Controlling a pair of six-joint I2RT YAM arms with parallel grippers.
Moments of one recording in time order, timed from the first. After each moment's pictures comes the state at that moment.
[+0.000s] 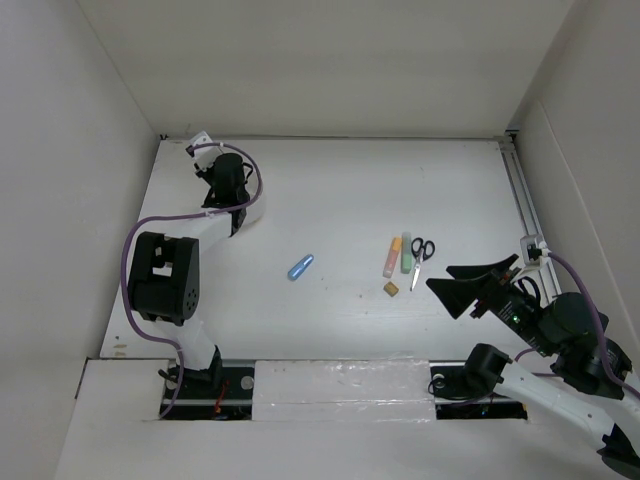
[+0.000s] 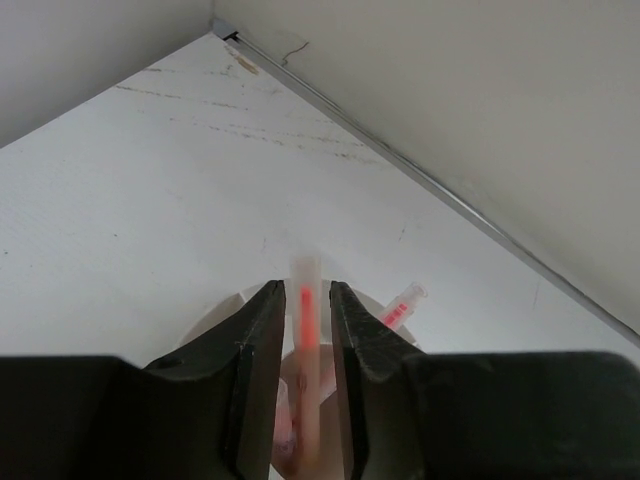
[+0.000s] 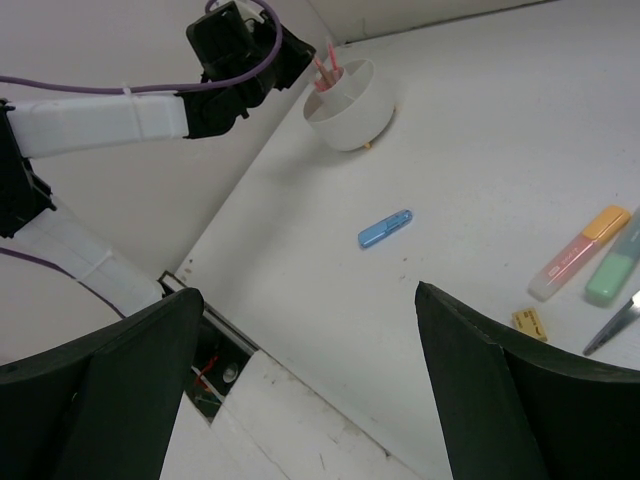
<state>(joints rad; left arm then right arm) -0.20 1.72 1.04 0.46 -0.70 -0.47 0.93 0.23 0.81 -0.58 0.23 0.60</state>
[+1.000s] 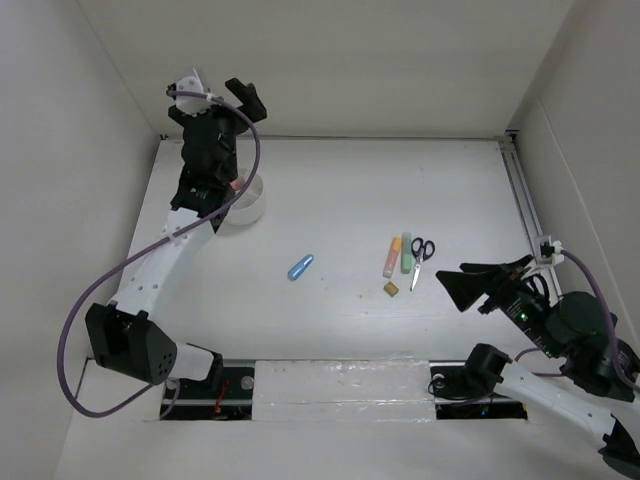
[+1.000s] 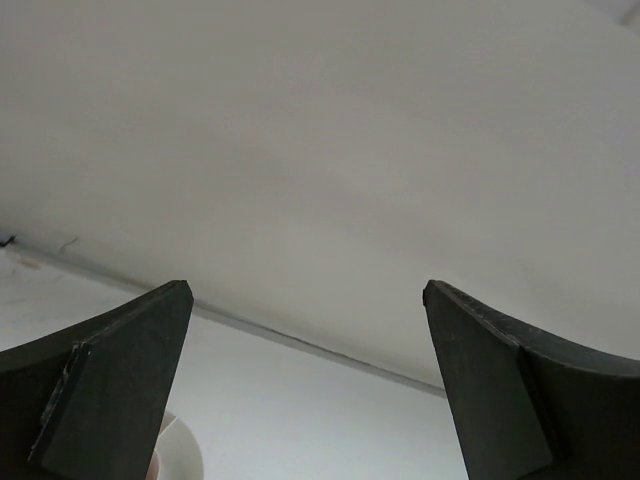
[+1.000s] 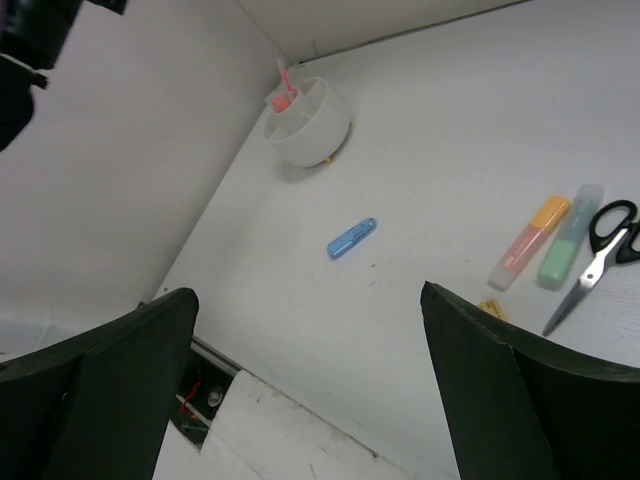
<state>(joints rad) -0.33 1.36 1.27 0.30 -0.49 -0.36 0.93 0.24 0.86 -0.65 0.33 0.62</state>
